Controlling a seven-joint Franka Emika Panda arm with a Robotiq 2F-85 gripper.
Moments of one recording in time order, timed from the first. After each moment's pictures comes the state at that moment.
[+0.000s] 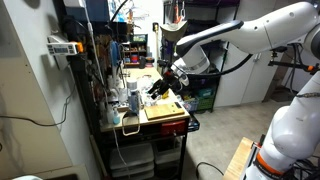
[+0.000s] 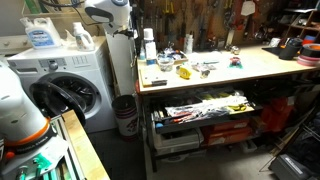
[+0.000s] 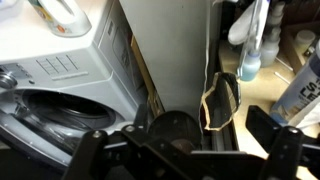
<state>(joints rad) 0.07 -0.21 0.12 -2.29 1.17 2.30 1.63</state>
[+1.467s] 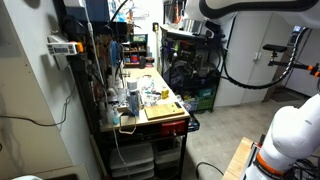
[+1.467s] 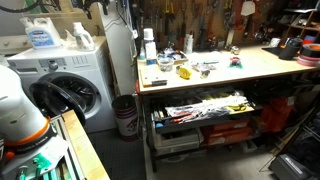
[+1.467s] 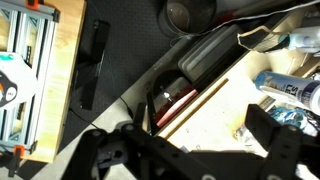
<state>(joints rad) 0.05 -0.47 0.19 -1.99 0.21 1.66 1.50</state>
